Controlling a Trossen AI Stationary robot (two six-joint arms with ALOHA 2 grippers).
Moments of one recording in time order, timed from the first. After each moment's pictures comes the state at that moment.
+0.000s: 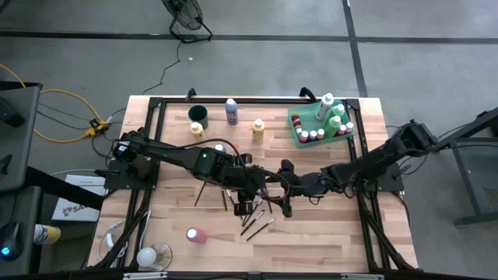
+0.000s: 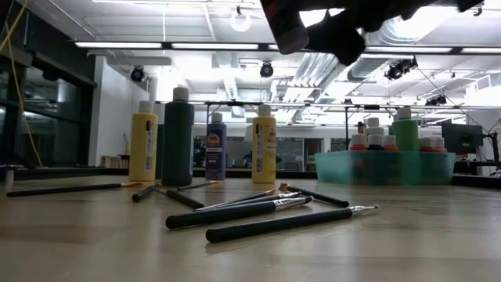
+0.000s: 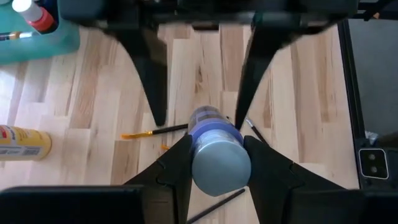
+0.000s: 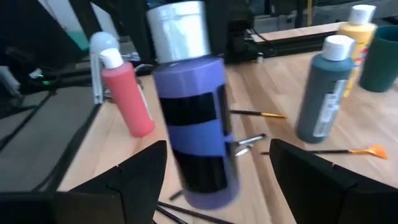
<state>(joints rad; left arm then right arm) -0.28 1.83 1.95 -1.02 -0.18 -0.26 0.37 1.44 0.75 0.39 0.33 0.28</state>
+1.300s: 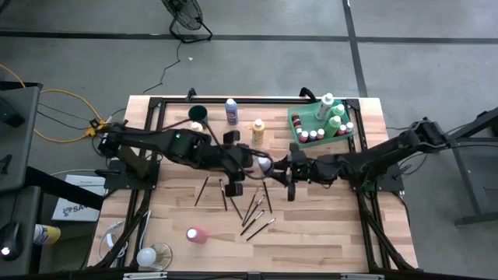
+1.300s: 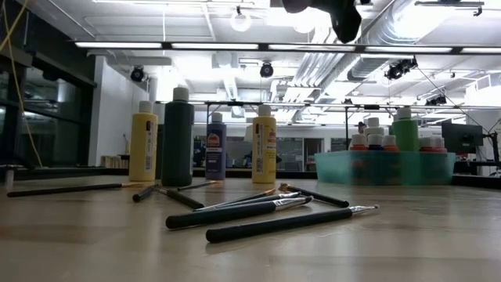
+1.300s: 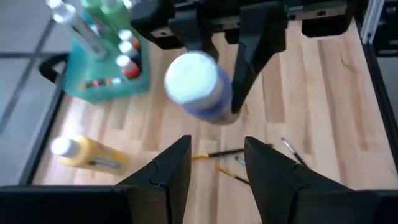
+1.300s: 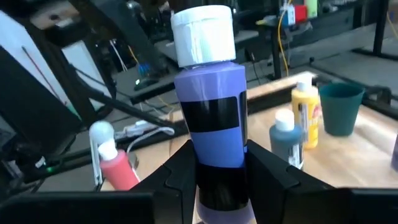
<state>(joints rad) -0.24 1.67 1.95 -1.03 -0.33 -0.15 0.29 1.27 0.74 0.44 0.37 0.33</state>
